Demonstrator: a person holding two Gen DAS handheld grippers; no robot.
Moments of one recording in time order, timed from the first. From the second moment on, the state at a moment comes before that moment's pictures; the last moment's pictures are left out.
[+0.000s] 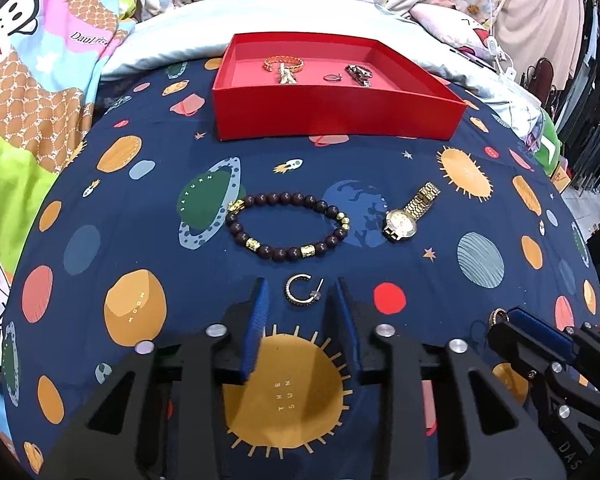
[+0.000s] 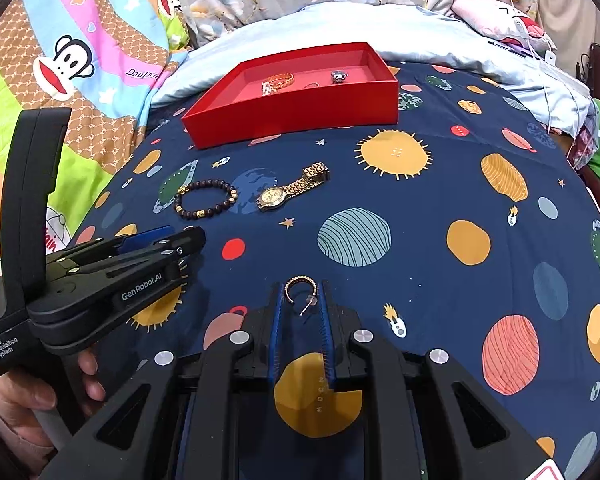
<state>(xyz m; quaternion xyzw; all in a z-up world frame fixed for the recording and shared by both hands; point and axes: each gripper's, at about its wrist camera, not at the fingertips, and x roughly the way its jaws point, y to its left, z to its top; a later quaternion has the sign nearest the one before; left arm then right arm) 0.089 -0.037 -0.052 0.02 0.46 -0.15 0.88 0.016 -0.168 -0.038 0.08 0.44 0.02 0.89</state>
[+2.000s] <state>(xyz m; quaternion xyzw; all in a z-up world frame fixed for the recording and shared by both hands) 0.254 -0.096 -0.002 -0.02 0.42 -0.18 0.89 0.219 -0.217 0.000 0.06 0.38 0.03 0.92</state>
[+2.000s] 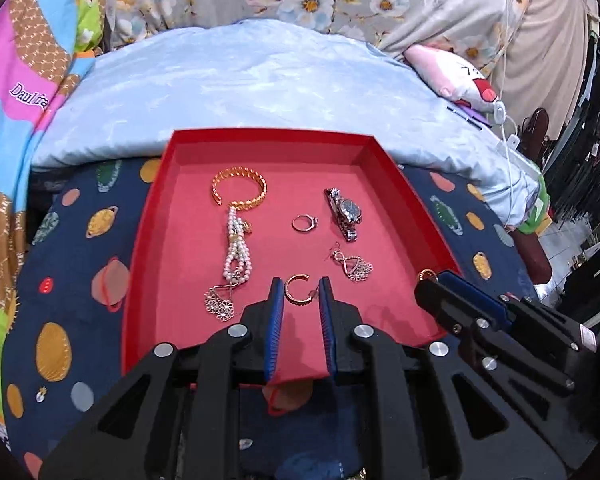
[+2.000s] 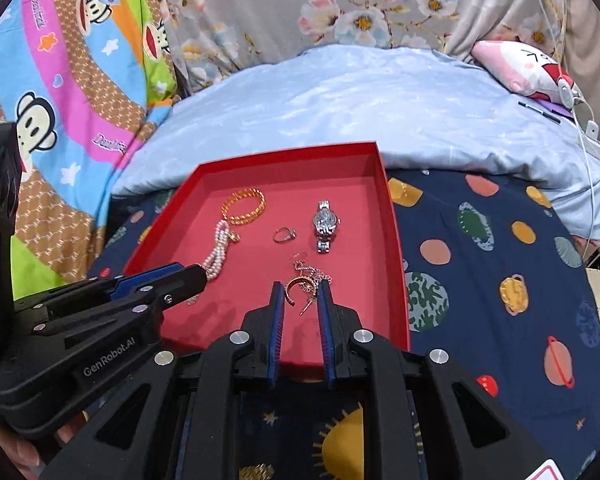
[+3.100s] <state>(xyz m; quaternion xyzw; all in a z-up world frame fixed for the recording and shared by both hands) 0.141 0.020 -0.009 -0.05 0.45 -0.08 0.89 0.055 -0.223 0.000 0.09 0.41 0.00 0.91</state>
